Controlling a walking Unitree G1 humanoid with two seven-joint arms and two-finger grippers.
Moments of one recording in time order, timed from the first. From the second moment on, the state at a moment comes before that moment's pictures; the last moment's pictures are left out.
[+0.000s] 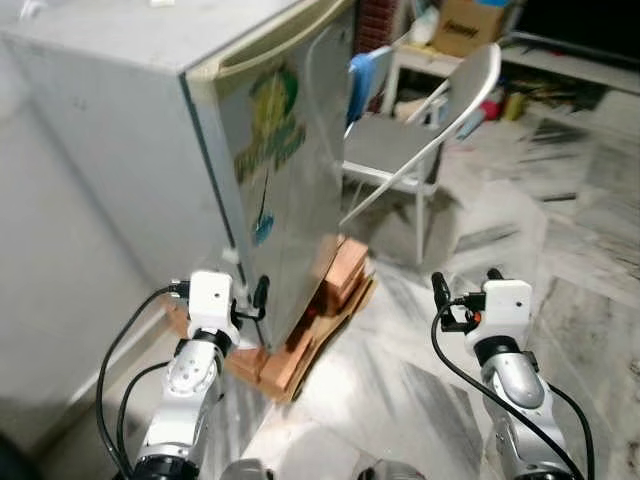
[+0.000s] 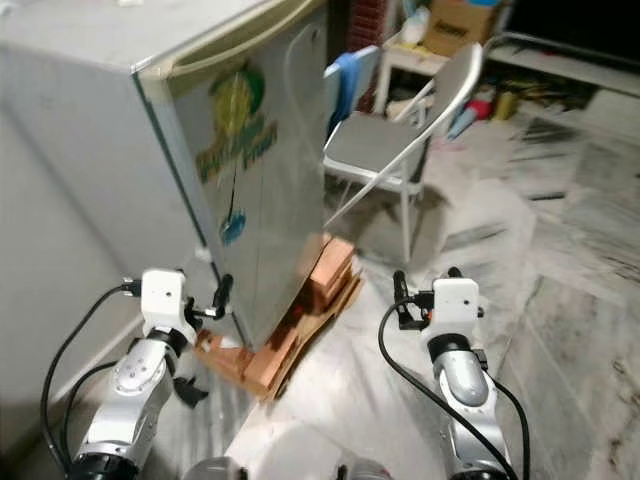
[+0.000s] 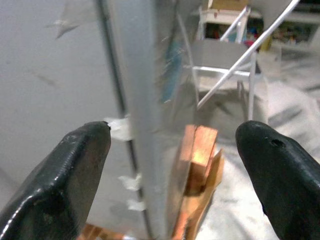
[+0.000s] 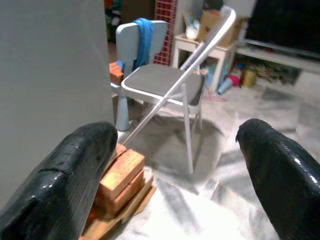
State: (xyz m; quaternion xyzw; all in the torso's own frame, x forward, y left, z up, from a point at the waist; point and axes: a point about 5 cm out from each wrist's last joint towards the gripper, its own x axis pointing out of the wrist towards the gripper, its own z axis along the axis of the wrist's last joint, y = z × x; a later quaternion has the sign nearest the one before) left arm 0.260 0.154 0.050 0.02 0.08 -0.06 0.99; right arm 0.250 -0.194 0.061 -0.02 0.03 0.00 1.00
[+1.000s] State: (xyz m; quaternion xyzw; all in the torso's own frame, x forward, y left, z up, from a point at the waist) left arm 0.260 0.145 0.058 0.01 0.06 -0.07 1.00; right arm 0.248 -0.195 0.063 -0.03 0.03 0.01 1.00
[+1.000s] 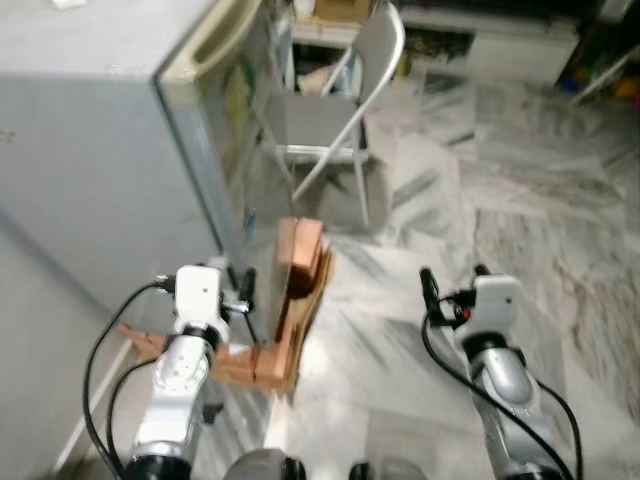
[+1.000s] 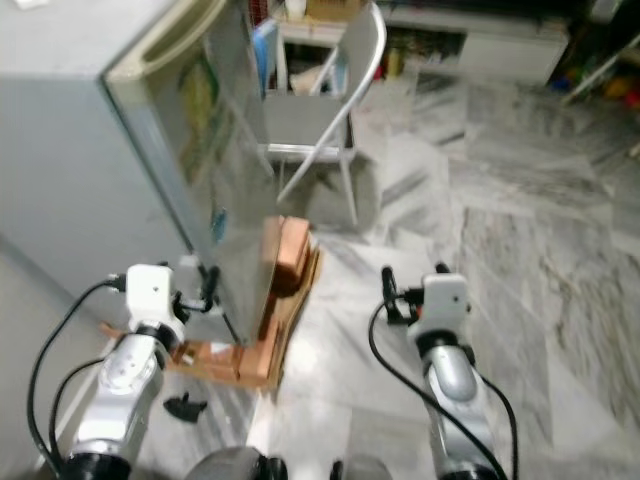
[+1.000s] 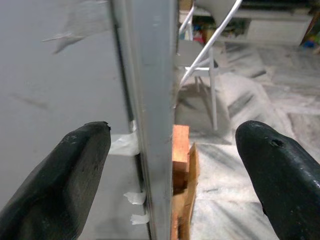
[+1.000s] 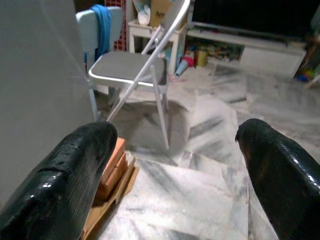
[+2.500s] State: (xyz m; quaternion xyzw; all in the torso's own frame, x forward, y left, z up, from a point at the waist) left arm 0.276 0.137 0.070 -0.01 0.03 -0.09 1.00; right arm 0.243 -0.173 0.081 -0.05 0.00 0.05 1.00
